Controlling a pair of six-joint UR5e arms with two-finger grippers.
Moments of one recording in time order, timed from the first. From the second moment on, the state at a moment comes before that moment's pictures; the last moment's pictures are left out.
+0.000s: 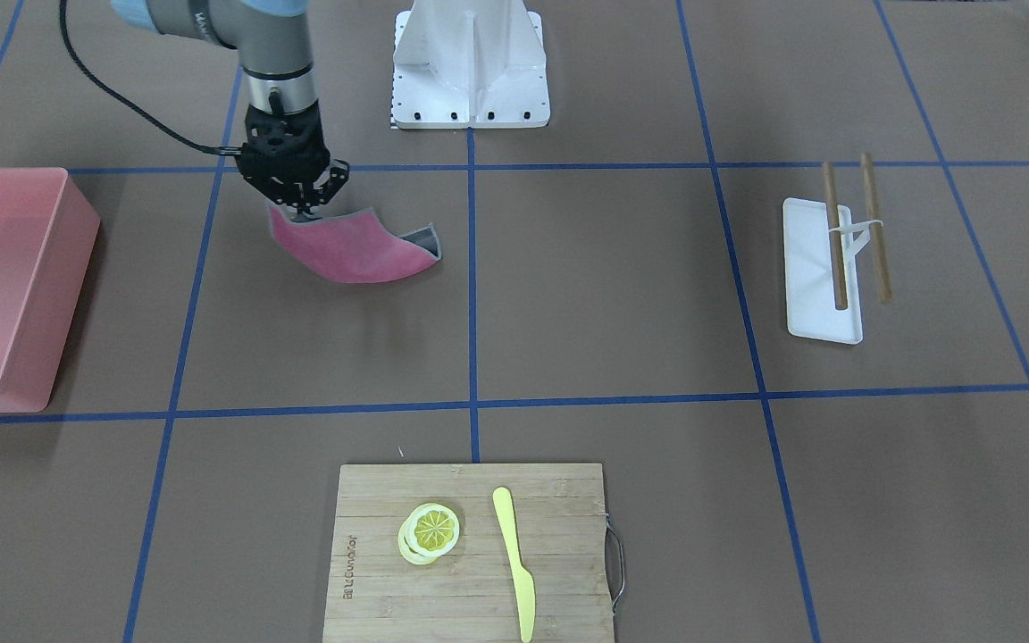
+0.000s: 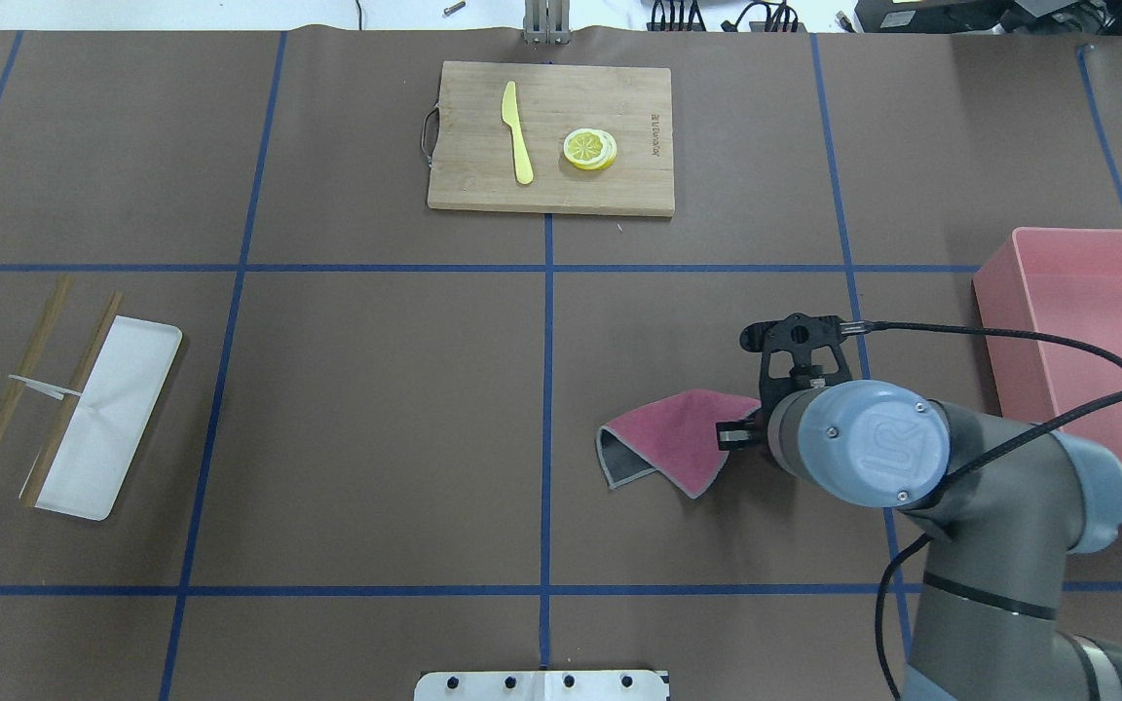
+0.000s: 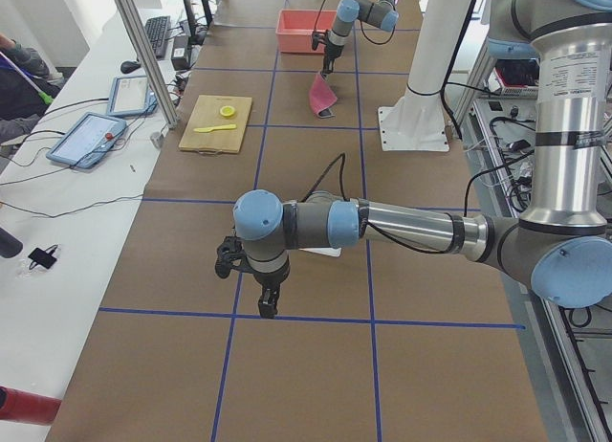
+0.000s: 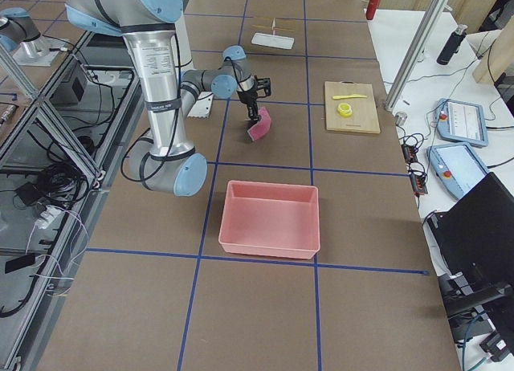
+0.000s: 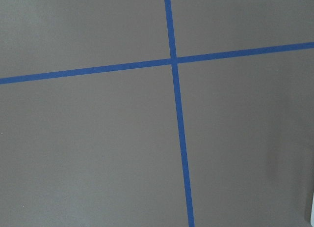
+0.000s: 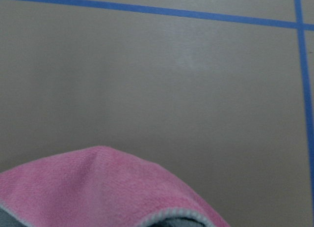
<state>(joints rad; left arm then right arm) -1.61 -1.53 -1.76 -1.38 -2.35 0.18 0.40 -1.35 2.10 -1.62 1.55 1.19</state>
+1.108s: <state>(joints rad) -1.61 -1.53 -1.76 -1.38 -2.35 0.18 1.12 -1.57 2.39 -1.87 2.10 0.40</state>
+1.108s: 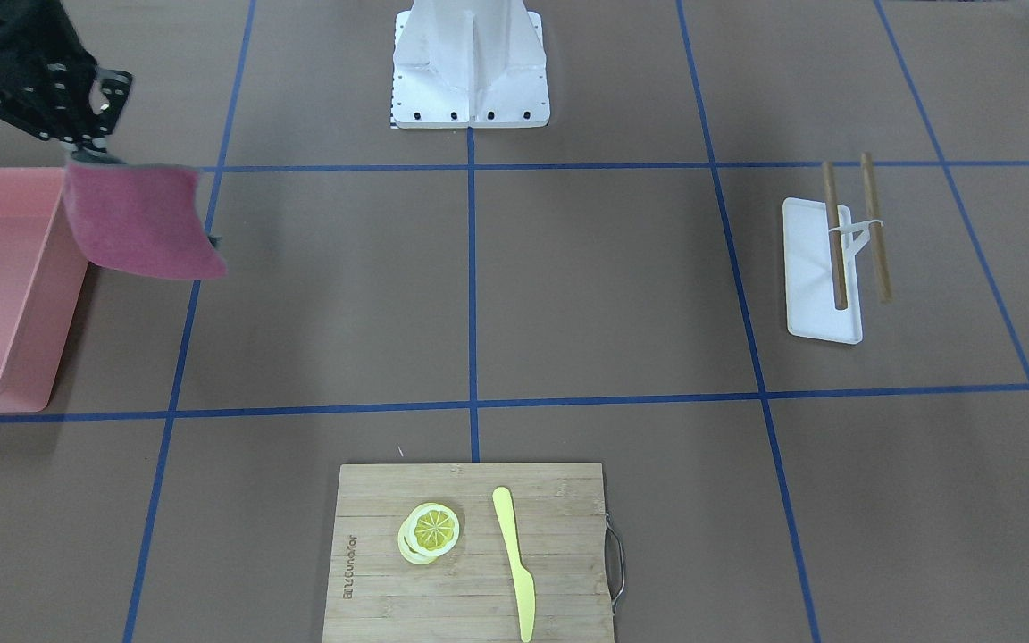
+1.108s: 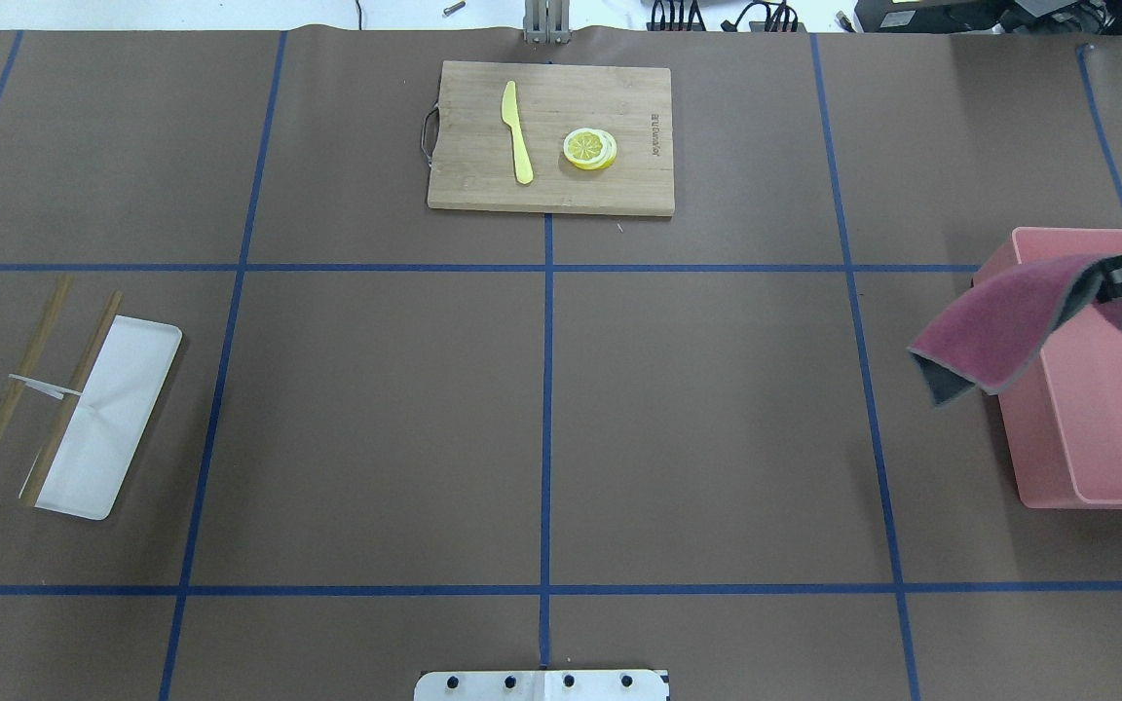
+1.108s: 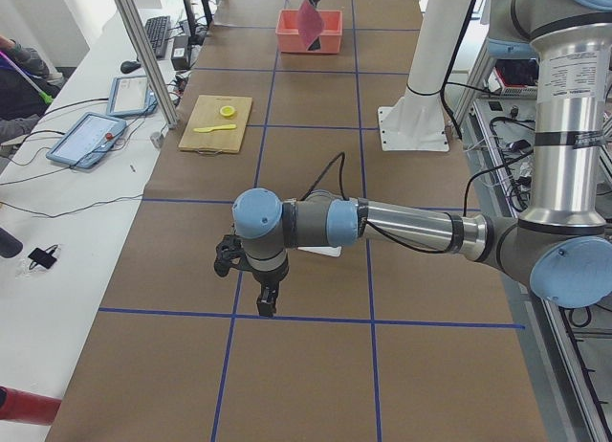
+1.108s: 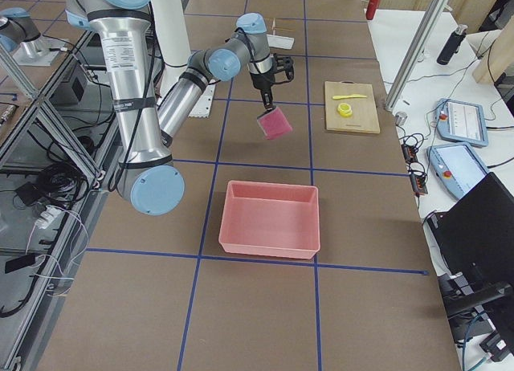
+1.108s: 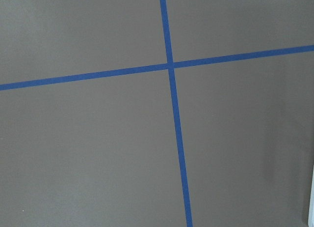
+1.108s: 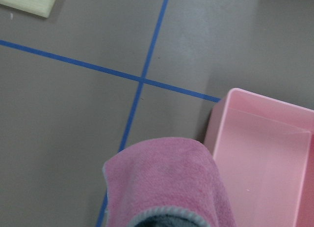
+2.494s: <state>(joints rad) -1.61 -1.53 -1.76 -1.38 -2.35 0.19 1.43 -1.78 2.16 -1.83 2.28 -0.02</state>
